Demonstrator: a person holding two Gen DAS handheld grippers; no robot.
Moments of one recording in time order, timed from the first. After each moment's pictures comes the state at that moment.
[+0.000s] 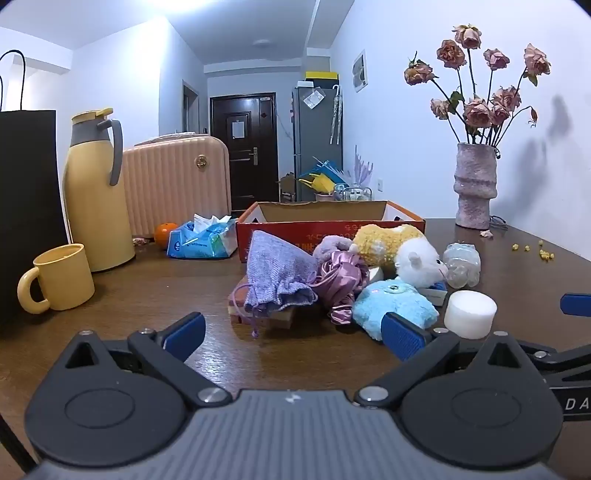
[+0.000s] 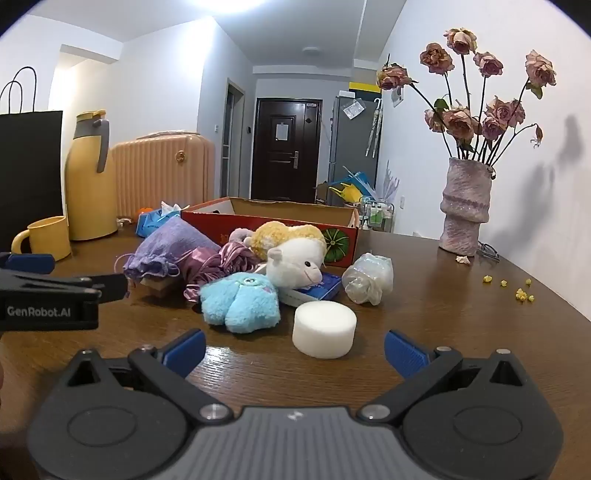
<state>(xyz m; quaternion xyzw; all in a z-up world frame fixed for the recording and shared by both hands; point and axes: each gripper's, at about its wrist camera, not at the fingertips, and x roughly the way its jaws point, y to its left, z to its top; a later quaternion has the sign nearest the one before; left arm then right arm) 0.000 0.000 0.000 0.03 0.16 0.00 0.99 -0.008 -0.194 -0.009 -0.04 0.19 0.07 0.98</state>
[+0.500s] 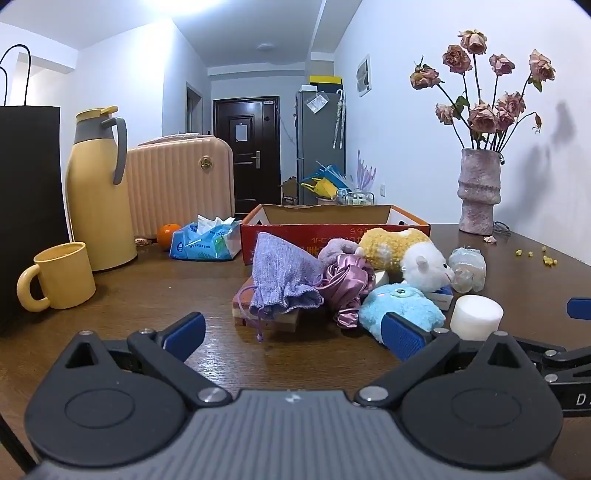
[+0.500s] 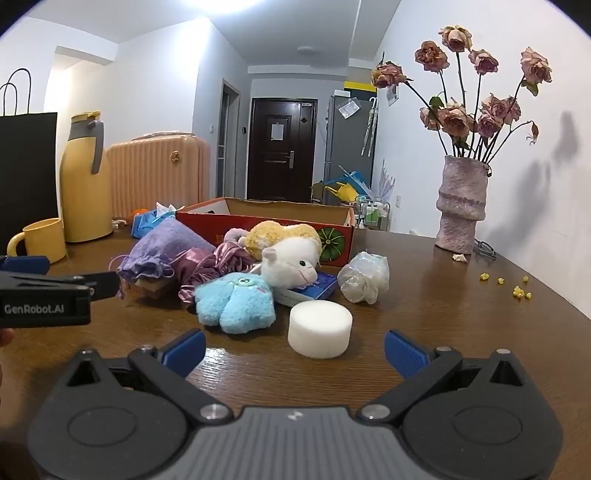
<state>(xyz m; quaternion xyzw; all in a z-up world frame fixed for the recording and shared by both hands) 0.002 0.008 0.000 0.01 0.16 0.00 0.99 -0.009 -0.198 -0.009 -0.03 0.19 0.07 0.98</state>
